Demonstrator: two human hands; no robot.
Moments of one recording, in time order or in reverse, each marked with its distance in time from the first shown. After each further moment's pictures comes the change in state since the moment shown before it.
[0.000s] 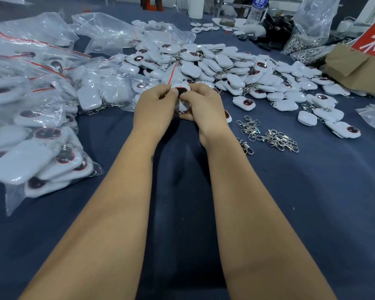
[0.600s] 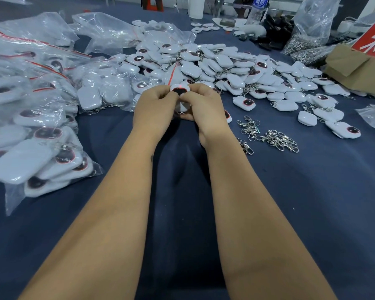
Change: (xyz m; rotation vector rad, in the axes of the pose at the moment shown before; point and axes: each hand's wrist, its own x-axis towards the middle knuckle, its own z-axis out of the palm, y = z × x) left_hand 0.002 -0.001 -0.001 0.001 0.003 -0.061; right_hand -0.005 -0.003 0.001 0.024 -0.011 -0.005
